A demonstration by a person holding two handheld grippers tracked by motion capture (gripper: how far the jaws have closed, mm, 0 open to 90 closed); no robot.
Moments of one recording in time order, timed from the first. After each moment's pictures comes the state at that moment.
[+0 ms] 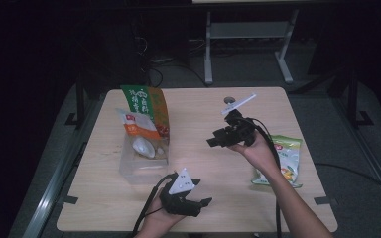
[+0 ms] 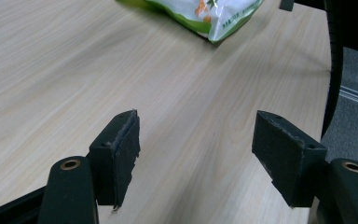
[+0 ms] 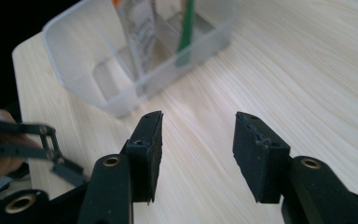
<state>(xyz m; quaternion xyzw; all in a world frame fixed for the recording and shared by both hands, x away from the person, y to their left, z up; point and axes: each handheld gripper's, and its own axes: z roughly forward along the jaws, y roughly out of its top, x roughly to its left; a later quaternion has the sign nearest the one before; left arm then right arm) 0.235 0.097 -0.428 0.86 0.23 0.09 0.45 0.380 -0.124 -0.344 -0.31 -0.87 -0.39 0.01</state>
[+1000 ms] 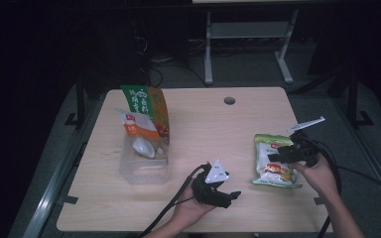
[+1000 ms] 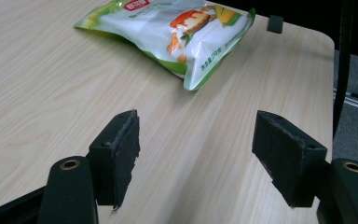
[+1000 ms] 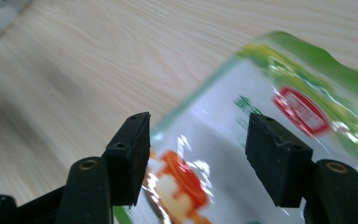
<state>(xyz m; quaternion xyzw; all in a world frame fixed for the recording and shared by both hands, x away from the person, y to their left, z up) 0.258 0.020 -0.428 0.87 0.20 0.07 0.45 0.345 -0.289 -0.401 -0.47 -0.82 -0.32 -0.03</state>
